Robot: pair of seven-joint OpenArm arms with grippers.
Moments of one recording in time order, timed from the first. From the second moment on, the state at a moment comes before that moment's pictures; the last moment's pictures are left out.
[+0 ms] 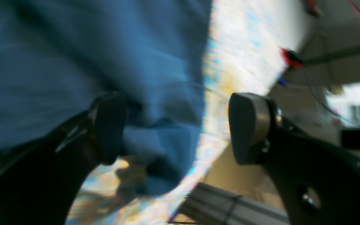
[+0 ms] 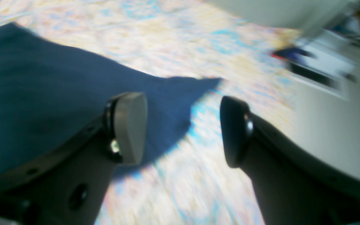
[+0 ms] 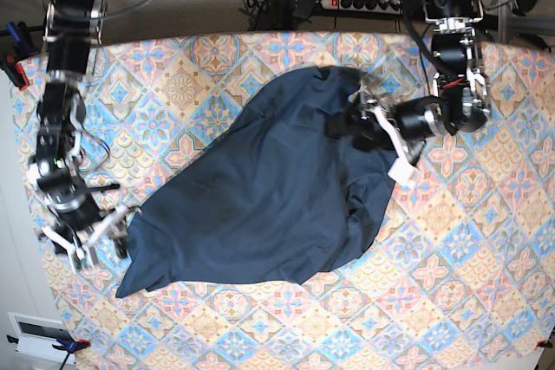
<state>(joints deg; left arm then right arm) 2.3 -15.2 -11.2 98.6 -64.7 -26.6 73.5 11.9 25.8 5.7 97.4 15.4 19.8 -44.0</state>
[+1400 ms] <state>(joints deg) -20.2 -15.5 -27.6 68.2 -45.0 -25.8 55.6 -13.8 15.8 5.1 108.9 15.7 20.4 -44.9</state>
